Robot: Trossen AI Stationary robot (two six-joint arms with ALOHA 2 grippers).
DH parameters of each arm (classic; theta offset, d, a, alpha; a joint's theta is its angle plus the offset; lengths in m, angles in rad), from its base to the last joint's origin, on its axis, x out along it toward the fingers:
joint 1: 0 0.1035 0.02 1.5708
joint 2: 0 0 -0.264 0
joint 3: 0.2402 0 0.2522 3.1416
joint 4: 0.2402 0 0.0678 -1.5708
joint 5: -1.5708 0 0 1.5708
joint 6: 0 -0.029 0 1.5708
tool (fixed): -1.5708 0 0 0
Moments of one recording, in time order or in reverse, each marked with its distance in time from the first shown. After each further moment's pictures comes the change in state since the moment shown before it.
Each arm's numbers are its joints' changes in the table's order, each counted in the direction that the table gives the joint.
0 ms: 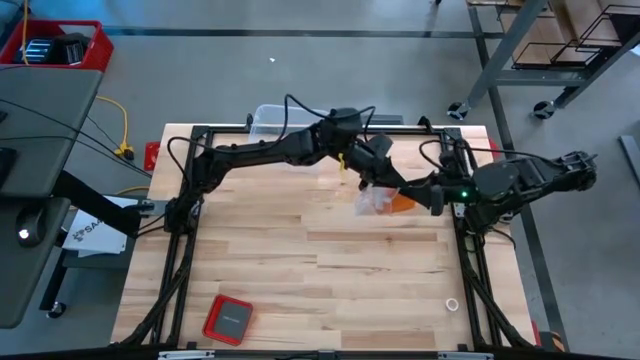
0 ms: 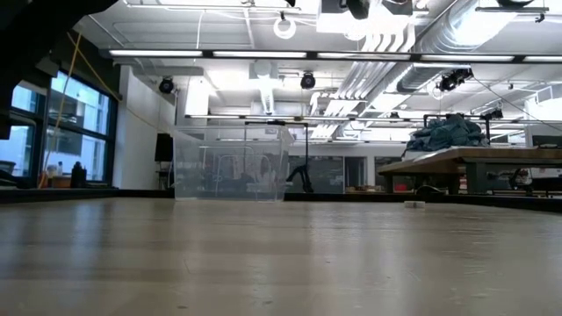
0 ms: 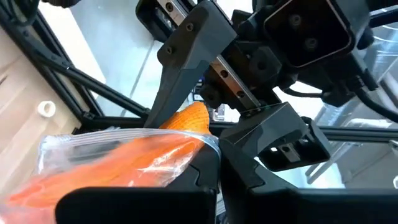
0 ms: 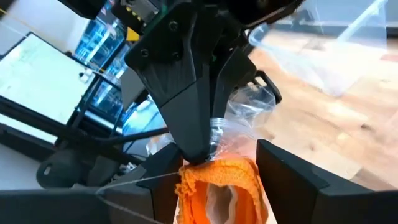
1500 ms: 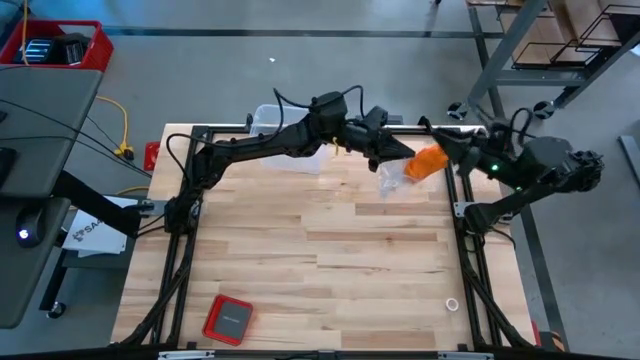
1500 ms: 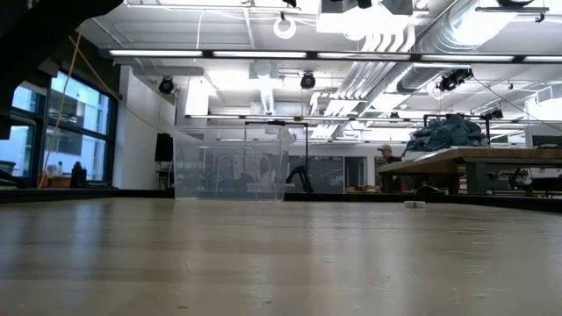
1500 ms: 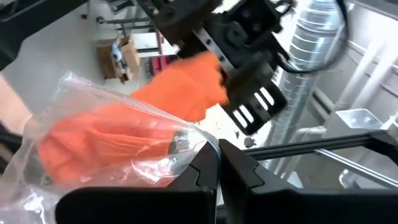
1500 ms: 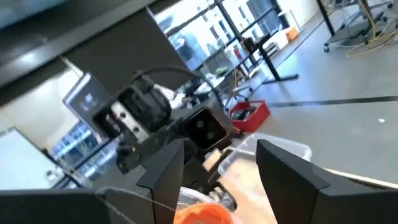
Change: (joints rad) left arm 0.072 0.000 0.000 -0.295 -0.089 0.103; right arm 0.000 0.139 0.034 -0.215 0.407 0.384
